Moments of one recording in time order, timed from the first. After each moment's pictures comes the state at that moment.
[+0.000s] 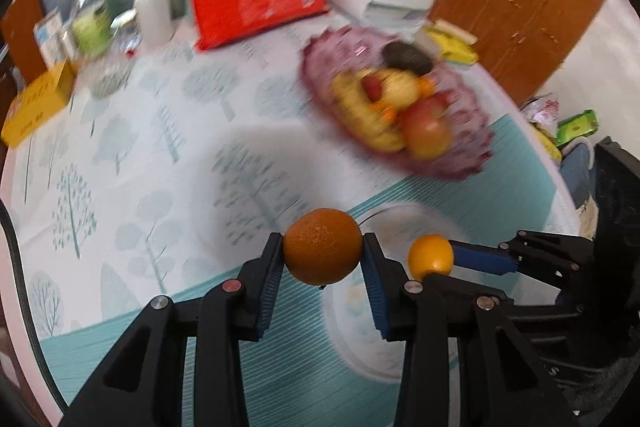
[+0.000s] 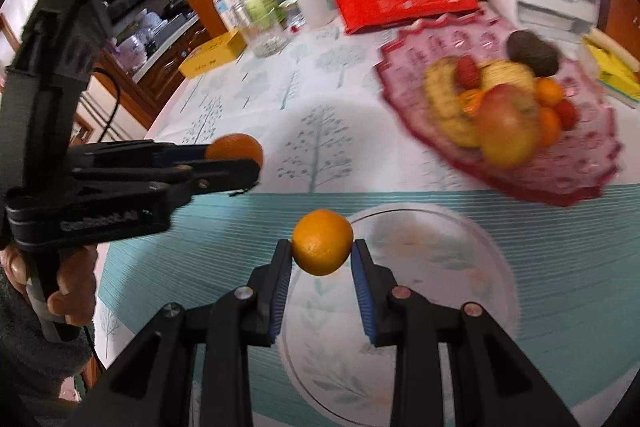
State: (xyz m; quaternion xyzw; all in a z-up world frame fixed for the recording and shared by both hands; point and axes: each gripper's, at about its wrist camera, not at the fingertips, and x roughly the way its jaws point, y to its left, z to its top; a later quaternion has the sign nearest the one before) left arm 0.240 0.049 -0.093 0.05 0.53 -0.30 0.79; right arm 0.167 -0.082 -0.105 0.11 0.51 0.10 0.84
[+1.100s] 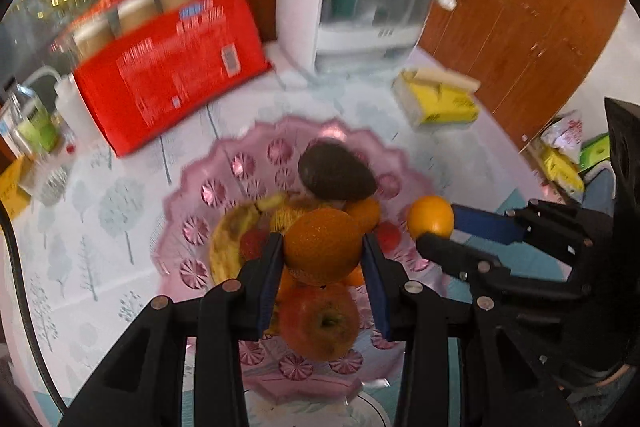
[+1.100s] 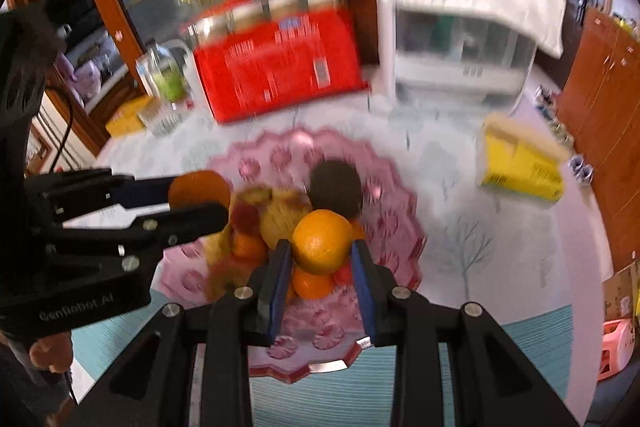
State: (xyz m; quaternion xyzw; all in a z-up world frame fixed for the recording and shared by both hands) left arm 0.327 -0.167 -0.092 0.08 0.52 -0.26 0.81; right arm 0.279 -0.275 -0.085 0.05 0.51 0.06 0.86
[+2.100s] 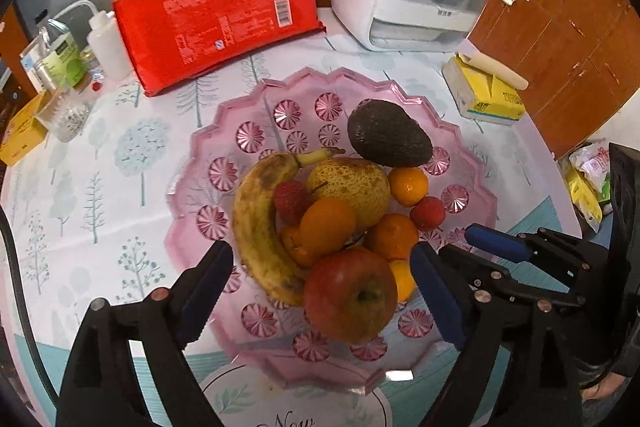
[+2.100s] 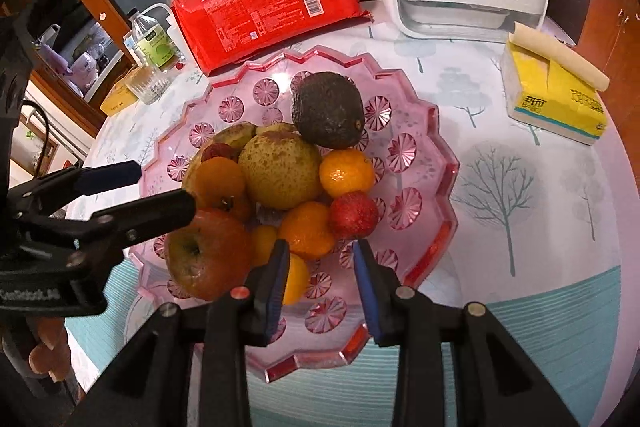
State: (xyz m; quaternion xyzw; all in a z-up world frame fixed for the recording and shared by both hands) left arm 0.318 -0.141 -0.109 0.04 0.56 -0.18 0.81; right arm 0.276 -0.282 -0.125 0.10 0.55 0.07 0.83
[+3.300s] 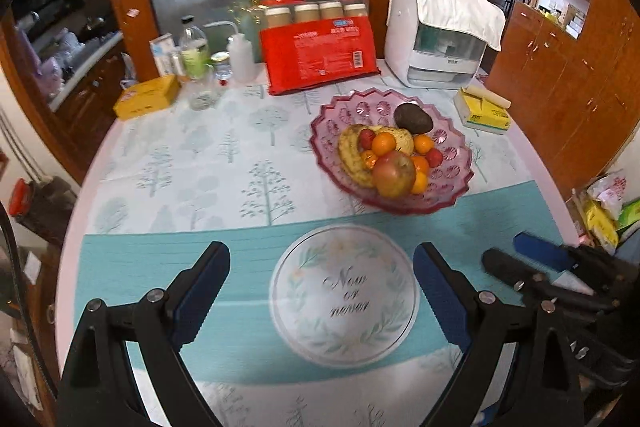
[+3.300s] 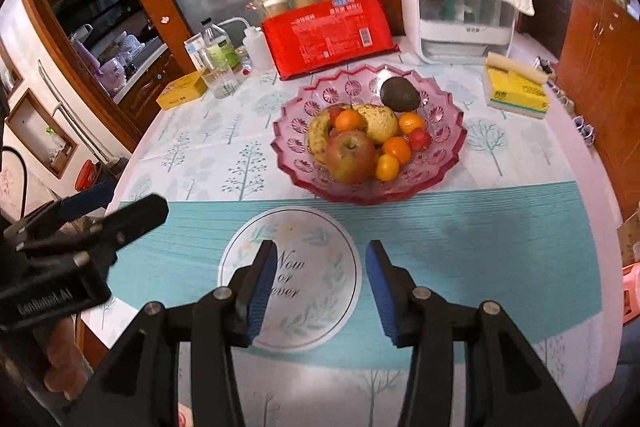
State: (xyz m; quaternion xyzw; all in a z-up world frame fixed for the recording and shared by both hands) left arm 0.101 -0.013 0.008 0.03 0.47 -0.09 0.88; right arm 0.099 -0.183 -0.006 0.08 0.50 0.05 0.86
